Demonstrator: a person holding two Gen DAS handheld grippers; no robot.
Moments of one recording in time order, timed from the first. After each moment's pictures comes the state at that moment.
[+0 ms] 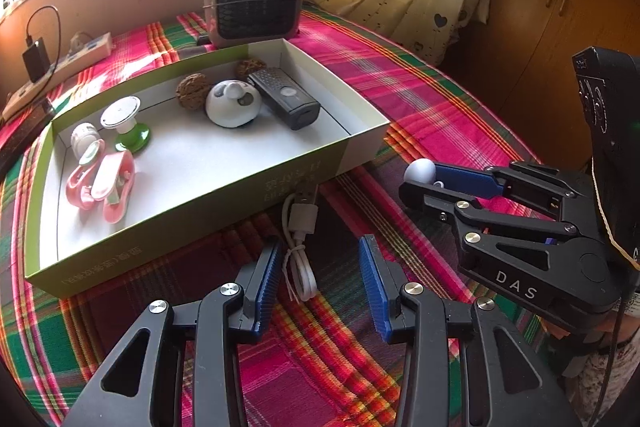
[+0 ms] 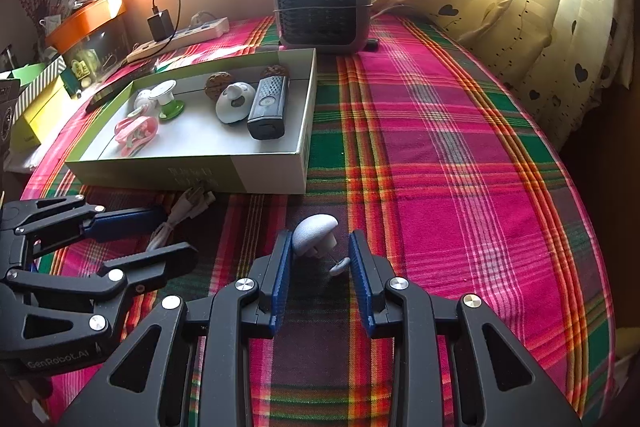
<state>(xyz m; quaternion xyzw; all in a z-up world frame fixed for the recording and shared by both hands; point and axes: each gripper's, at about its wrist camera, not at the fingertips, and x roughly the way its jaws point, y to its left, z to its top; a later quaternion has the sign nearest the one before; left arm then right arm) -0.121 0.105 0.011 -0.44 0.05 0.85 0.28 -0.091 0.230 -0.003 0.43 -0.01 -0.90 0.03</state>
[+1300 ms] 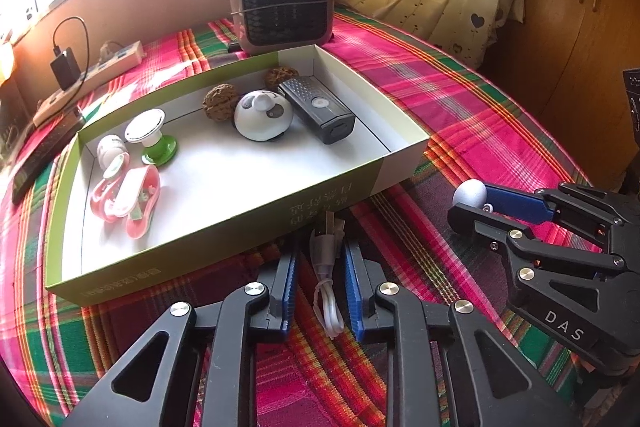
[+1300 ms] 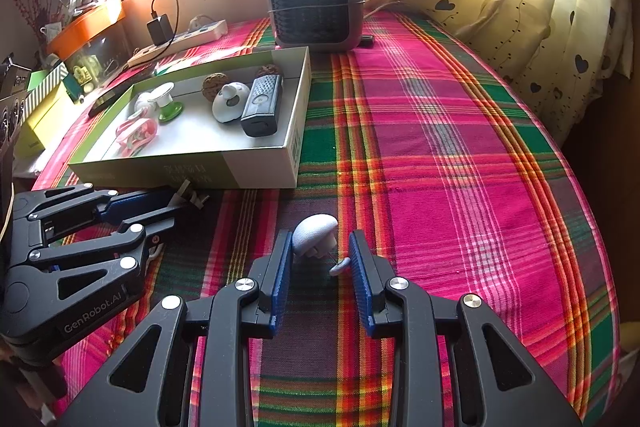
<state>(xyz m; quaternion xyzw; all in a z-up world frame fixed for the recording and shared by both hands) -0.132 0.115 0.007 -0.43 0.08 0.87 0.20 -0.090 0.239 -0.005 0.43 -0.03 -0.90 0.04</state>
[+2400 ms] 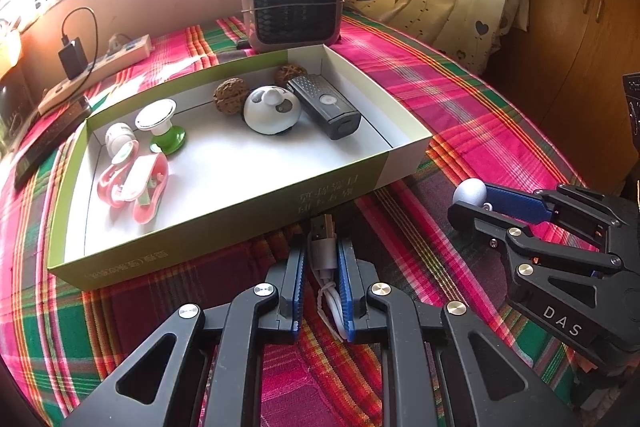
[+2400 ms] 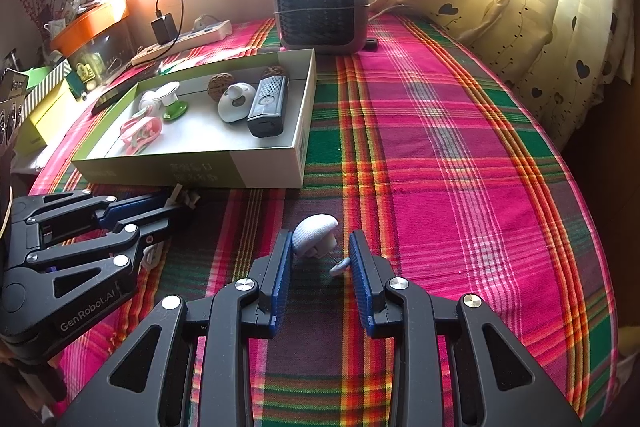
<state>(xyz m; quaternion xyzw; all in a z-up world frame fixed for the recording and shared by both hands) -0.126 0.109 0.008 -0.43 0.06 0.88 0.19 -0.086 0.236 -0.003 0.42 -0.02 -0.91 0.05</state>
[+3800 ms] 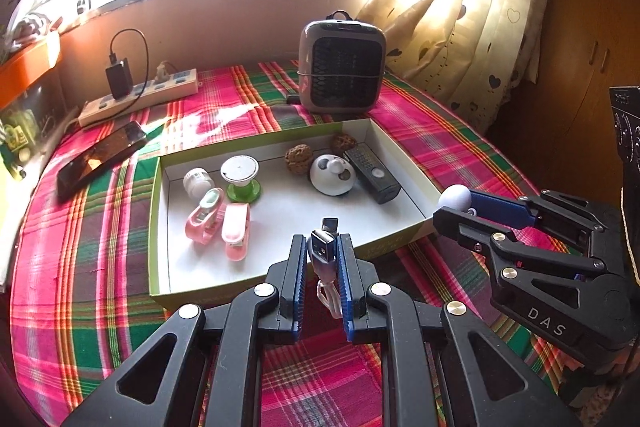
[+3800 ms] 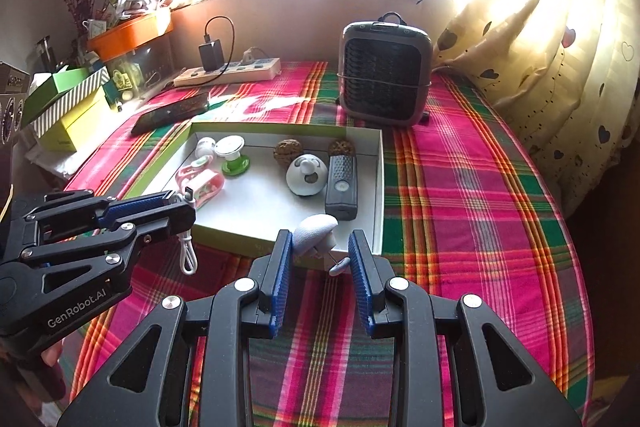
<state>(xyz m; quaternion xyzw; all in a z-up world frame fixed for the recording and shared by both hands) -0.129 0.055 0.059 -0.38 0.02 0.91 0.17 -0.106 0.188 0.049 0.37 0.02 -0.92 0.10</state>
